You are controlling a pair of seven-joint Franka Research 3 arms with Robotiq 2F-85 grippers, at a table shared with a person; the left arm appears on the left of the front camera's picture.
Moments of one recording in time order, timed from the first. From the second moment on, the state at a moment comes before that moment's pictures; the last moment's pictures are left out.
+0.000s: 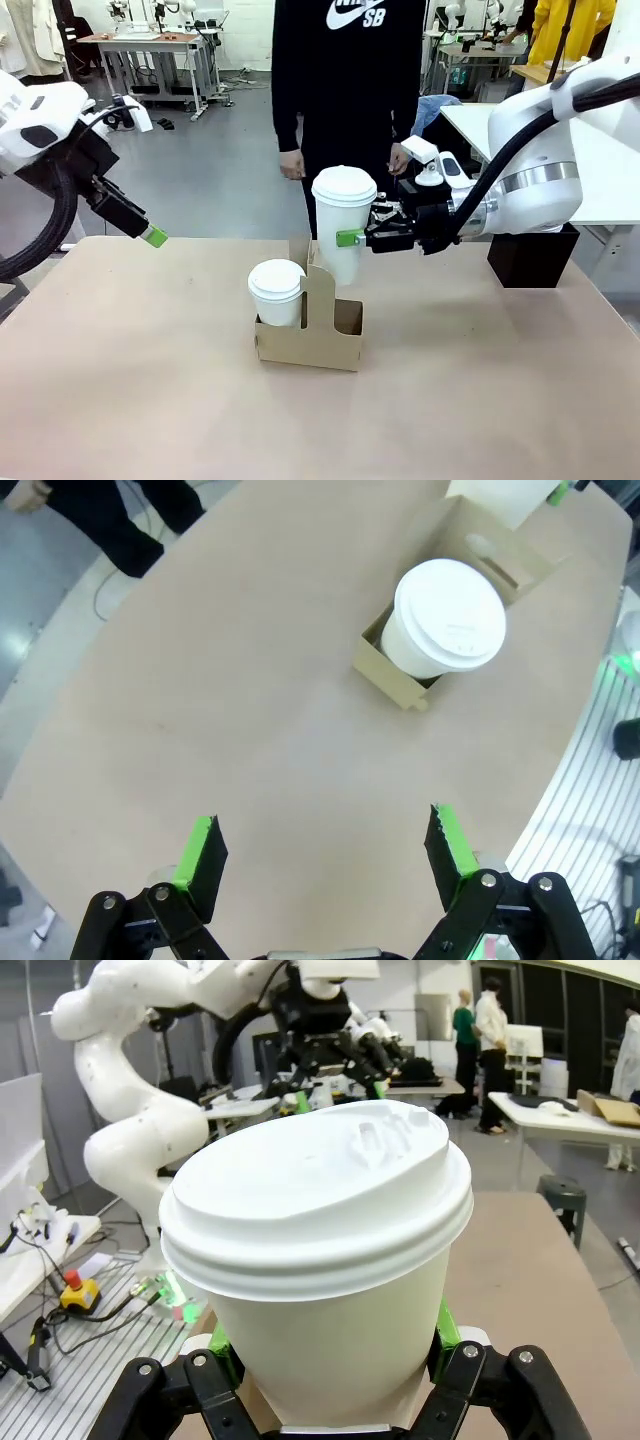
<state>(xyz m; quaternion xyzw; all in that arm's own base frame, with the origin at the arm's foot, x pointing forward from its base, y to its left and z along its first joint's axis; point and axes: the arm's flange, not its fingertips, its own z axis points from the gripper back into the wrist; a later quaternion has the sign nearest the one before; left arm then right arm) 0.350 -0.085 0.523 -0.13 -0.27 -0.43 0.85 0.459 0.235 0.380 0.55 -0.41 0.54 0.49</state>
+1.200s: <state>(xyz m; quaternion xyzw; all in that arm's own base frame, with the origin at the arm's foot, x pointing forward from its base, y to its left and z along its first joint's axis) 0.349 -0.084 0.519 -0.14 -0.26 -0.43 0.85 0.427 0.226 0.309 0.60 -0.38 0.53 0.47</state>
